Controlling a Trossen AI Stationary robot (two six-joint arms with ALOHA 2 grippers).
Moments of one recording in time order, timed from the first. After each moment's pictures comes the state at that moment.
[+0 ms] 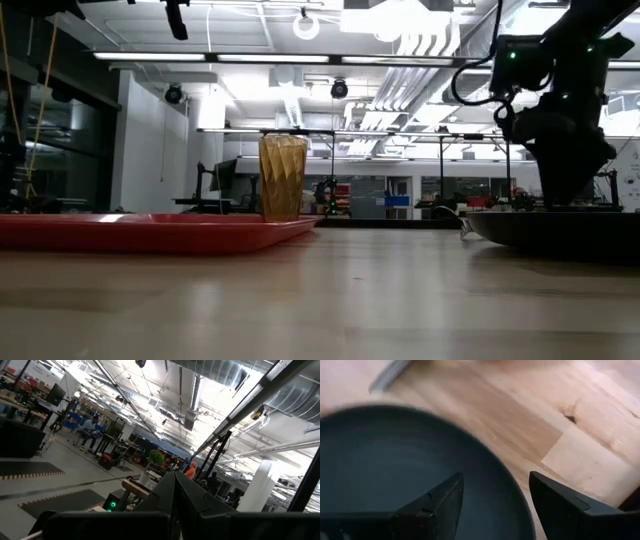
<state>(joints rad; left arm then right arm) 0.30 0.70 0.53 0.54 -0.05 -0.51 -0.35 1.02 0.57 -0.92 0.01 0.60</state>
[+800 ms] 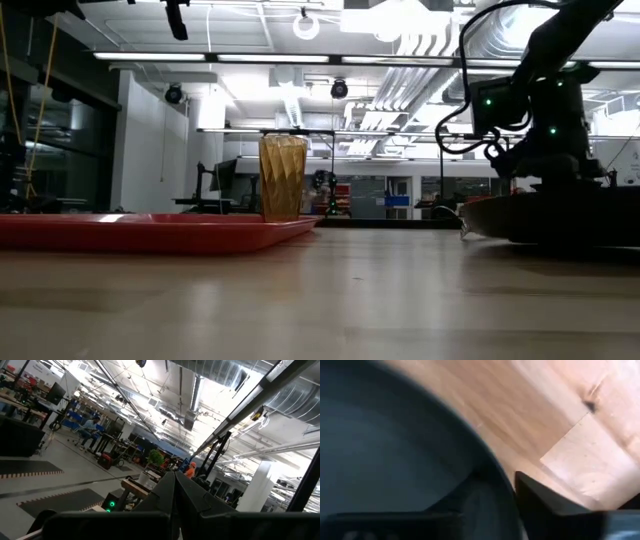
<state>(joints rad) 0.30 0.70 0.53 0.54 -0.05 -0.52 -0.37 1.29 0.57 -0.87 -0.01 0.50</state>
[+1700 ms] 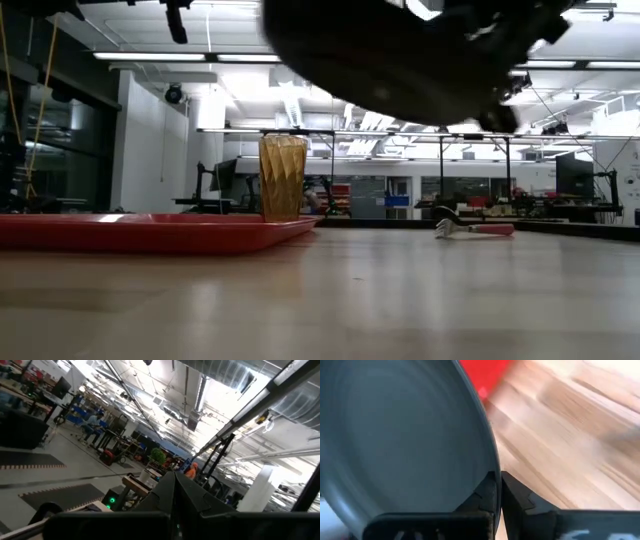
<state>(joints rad) 0.30 0.70 0.53 0.52 -0.07 -0.57 -0.19 1.19 0.79 -0.38 -0.24 0.89</state>
